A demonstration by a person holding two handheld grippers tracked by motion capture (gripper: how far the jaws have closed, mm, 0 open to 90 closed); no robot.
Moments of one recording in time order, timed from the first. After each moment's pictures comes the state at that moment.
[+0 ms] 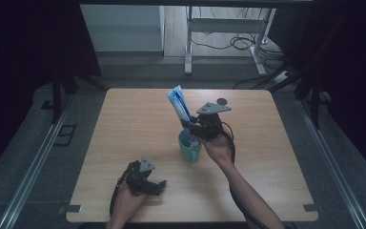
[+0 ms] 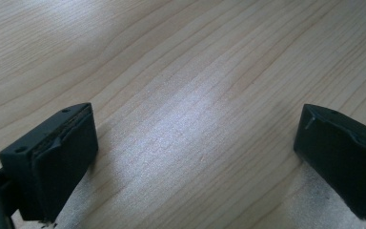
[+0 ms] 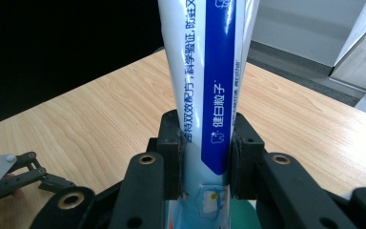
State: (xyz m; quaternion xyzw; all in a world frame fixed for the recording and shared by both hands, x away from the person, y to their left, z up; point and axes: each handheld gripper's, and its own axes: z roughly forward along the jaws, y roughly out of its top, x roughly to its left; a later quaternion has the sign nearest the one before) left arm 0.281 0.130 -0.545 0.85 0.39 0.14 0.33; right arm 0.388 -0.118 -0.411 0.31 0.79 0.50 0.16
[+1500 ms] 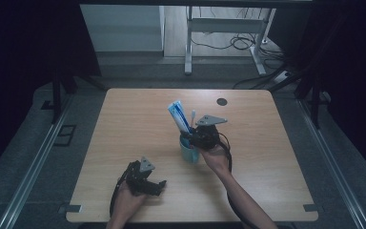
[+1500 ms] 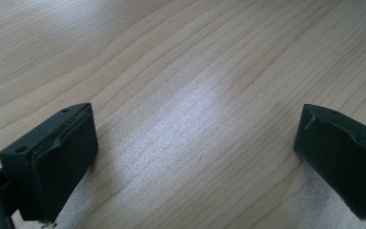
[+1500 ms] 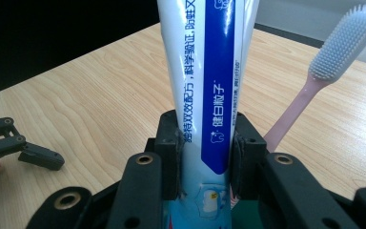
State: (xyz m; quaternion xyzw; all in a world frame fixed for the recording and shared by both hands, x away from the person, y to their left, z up) left arm 0.281 0.130 -0.545 0.85 0.39 0.14 0.33; right arm 0.388 -0.119 -0.464 0.32 0.79 0.49 0.14
